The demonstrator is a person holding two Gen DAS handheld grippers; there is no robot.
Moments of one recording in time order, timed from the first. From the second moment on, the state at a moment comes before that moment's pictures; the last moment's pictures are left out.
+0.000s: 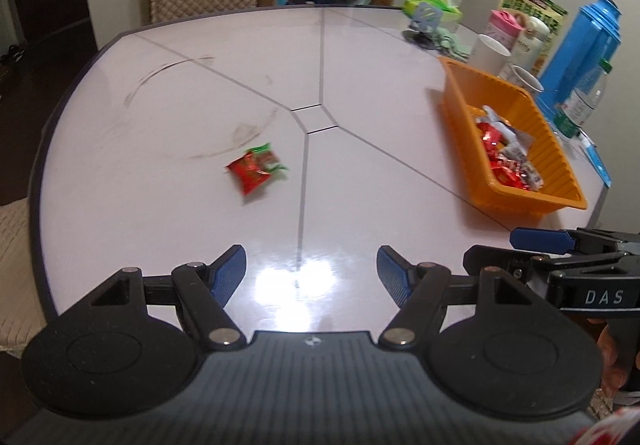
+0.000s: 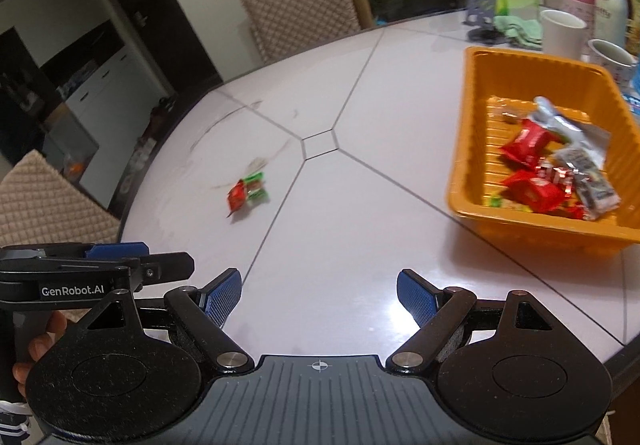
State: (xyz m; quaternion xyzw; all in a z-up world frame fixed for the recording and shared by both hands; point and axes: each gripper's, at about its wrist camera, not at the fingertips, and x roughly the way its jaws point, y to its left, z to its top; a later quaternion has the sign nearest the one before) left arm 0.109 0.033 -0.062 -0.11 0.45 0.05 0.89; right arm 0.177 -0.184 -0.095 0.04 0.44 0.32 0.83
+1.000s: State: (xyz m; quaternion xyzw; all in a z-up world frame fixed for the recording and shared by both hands) left arm 0.165 0.086 -0.089 -0.13 0.44 0.10 0.88; right arm 0.244 -0.114 -0.128 0.00 0.45 0.32 0.83
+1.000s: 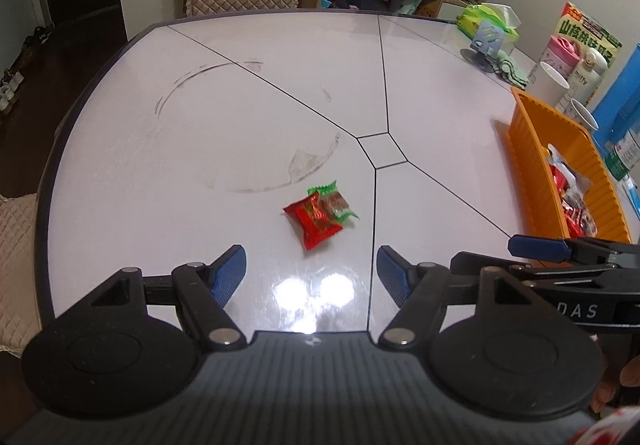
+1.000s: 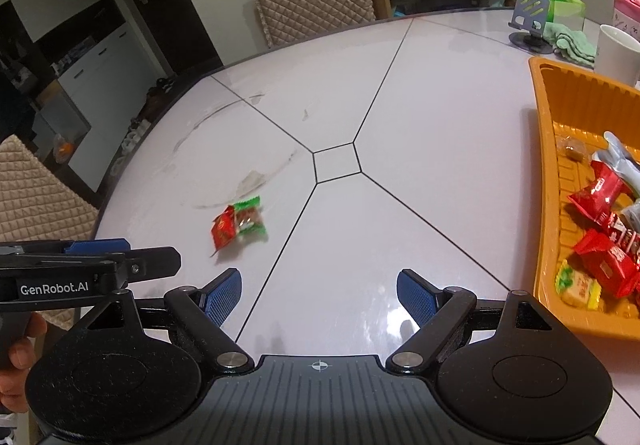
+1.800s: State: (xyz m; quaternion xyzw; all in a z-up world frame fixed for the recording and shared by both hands) left arm 0.232 0.104 -0.135 -0.12 0.47 0.12 0.86; right arm 0.282 -0.110 -0.148 0.02 0.47 0.30 0.83
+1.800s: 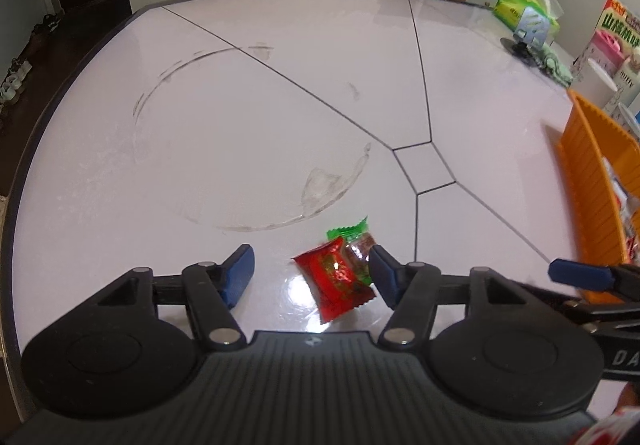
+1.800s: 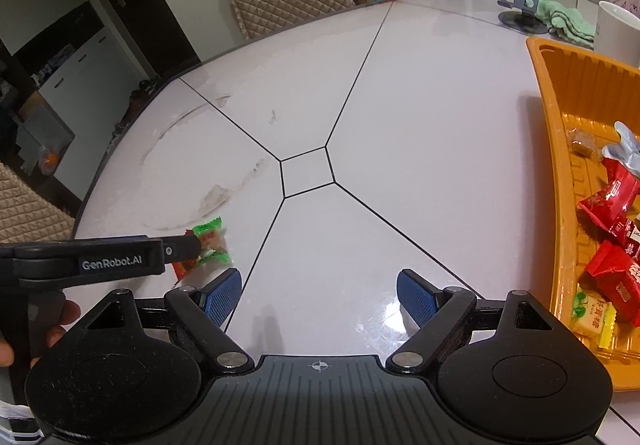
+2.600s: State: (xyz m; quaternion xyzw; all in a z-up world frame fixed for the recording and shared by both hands) left arm 0.220 0.109 -0.138 -0.05 0.48 0.09 0.87; right arm 0.285 -0.114 -0.155 0.03 0.48 0.30 0.82
